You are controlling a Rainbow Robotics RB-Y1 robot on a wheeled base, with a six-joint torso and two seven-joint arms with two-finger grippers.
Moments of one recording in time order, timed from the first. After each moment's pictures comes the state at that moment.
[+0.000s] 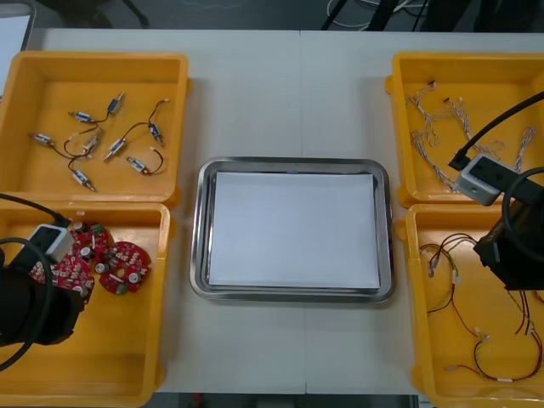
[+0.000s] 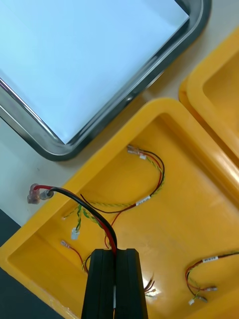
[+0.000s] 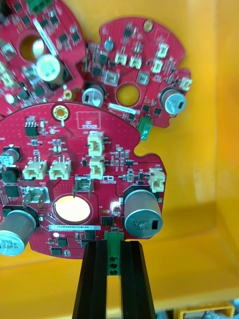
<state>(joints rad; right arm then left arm) -0.26 -0.96 -0.04 -2.47 -1.10 1.86 1.51 0.18 1.14 -0.07 -2.50 0.83 1.49 -0.97</state>
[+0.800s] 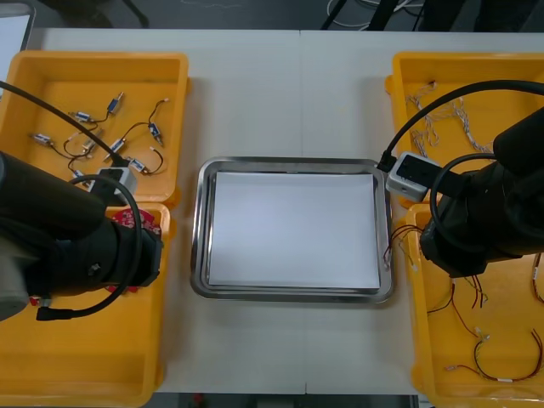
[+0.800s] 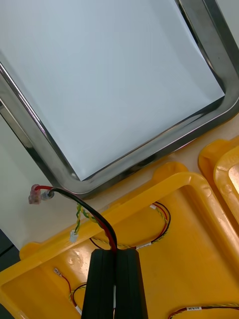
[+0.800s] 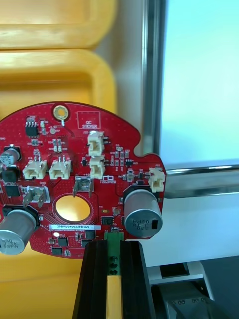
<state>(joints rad) -0.52 -0.96 0.29 -2.44 -1.05 1.82 1.48 -0.44 0.99 -0.47 -2.54 0.84 1.74 -0.44</state>
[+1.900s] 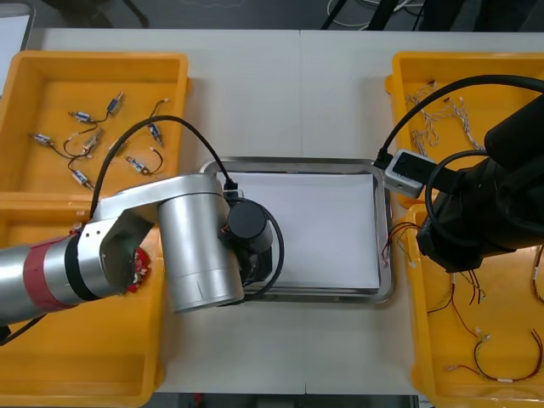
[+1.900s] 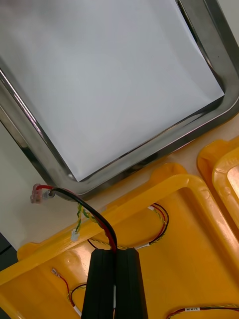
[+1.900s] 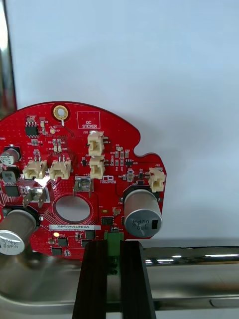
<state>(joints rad) -0.55 -0.96 0.31 -2.41 -1.05 1.82 1.48 -0.76 0.61 -1.01 -2.03 0.54 1.58 -0.17</state>
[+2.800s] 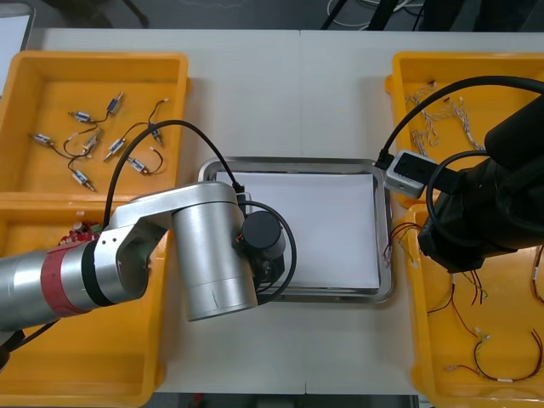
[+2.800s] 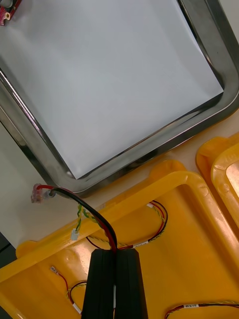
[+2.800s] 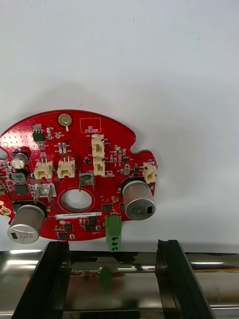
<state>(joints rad) -0.55 -0.96 0.31 -2.41 -1.04 1.83 1.48 -0.76 0.57 -1.03 -2.01 0.50 1.56 -0.10</state>
